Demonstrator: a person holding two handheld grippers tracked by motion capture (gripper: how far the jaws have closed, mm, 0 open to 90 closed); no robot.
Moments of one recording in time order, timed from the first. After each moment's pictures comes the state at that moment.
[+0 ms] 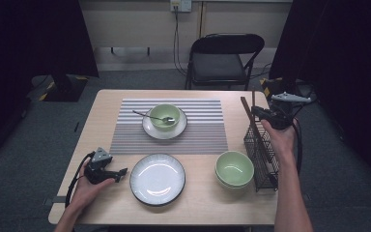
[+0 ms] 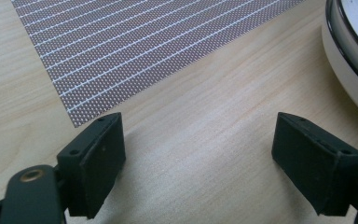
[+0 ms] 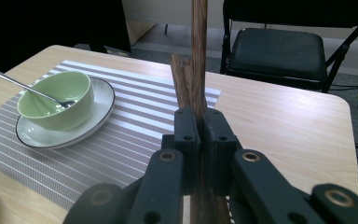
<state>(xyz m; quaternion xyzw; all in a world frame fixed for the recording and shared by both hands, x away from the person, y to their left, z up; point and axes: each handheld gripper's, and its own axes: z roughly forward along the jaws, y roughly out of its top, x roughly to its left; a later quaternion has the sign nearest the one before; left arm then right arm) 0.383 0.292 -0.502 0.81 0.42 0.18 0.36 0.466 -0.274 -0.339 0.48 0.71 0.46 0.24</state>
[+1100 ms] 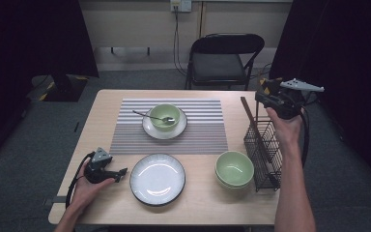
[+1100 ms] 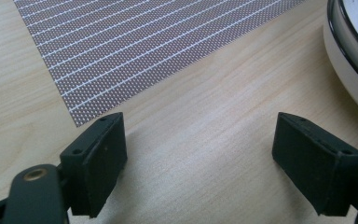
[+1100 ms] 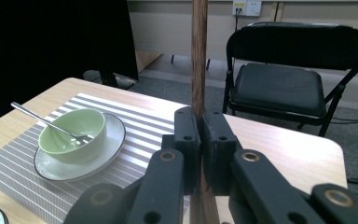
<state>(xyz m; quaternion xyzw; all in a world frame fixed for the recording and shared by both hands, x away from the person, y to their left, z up) 0.382 0.292 -0.501 0.81 0.42 0.19 0.36 0.465 -0.276 -0.294 0.45 0.69 0.50 0.27</state>
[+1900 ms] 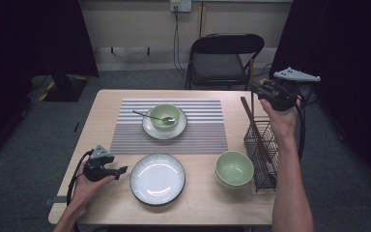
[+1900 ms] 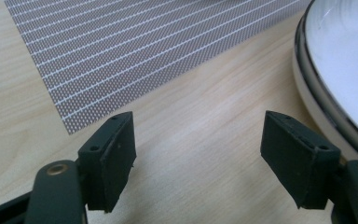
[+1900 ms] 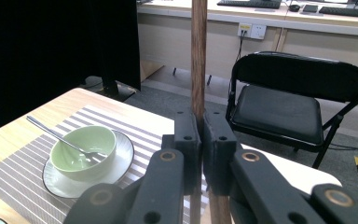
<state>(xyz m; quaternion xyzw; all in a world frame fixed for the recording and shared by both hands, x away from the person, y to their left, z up) 0.381 0.287 -0.482 0.81 0.43 0.16 0.37 0.461 -0.247 -0.262 0.41 0.70 0.51 0.29</state>
